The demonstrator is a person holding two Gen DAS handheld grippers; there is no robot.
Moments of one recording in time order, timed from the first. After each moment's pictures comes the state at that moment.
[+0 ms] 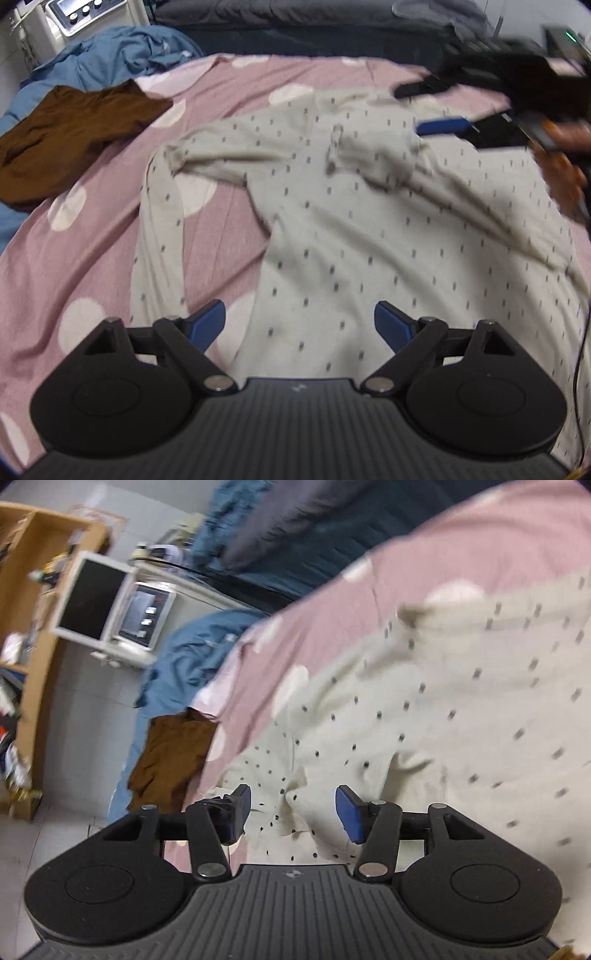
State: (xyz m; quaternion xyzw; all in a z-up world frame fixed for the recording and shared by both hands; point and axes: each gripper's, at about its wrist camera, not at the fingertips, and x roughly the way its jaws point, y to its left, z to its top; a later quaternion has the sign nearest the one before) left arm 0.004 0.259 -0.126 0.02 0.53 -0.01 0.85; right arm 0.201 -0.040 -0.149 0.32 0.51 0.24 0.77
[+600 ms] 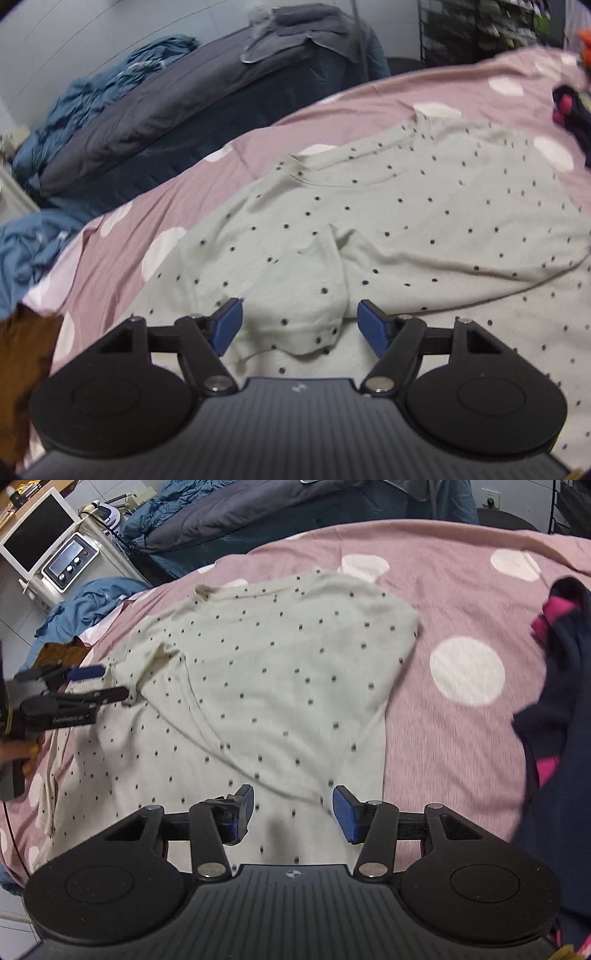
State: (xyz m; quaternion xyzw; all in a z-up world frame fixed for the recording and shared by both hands) left arm 0.115 0.152 -0.181 0.26 0.42 -0.17 0.86; right arm 0.042 -0.164 -0.145 0.11 0.53 0.10 0.83
